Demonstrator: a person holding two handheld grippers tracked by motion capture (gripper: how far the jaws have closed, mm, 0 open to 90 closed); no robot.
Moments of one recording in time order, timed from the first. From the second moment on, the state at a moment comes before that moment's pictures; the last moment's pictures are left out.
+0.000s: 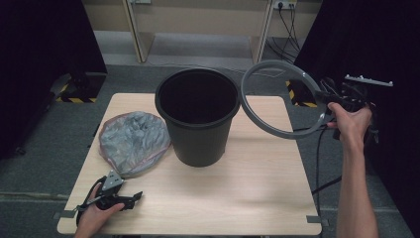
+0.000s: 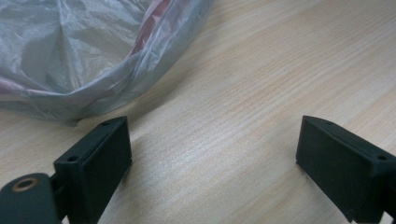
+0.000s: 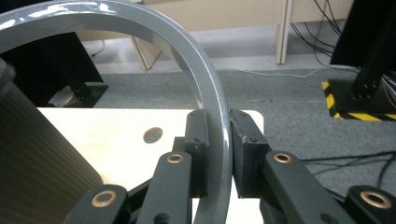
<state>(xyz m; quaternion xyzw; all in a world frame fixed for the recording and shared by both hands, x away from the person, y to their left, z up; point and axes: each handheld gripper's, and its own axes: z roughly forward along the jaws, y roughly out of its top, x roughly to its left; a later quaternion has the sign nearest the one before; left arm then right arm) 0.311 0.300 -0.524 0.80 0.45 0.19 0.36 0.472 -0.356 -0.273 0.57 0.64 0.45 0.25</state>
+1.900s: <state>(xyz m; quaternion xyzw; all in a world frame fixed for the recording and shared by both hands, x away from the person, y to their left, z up) 0.312 0.300 -0.524 0.80 0.45 0.19 0.36 0.501 -0.350 -0.487 0.63 0.68 0.26 0.26</state>
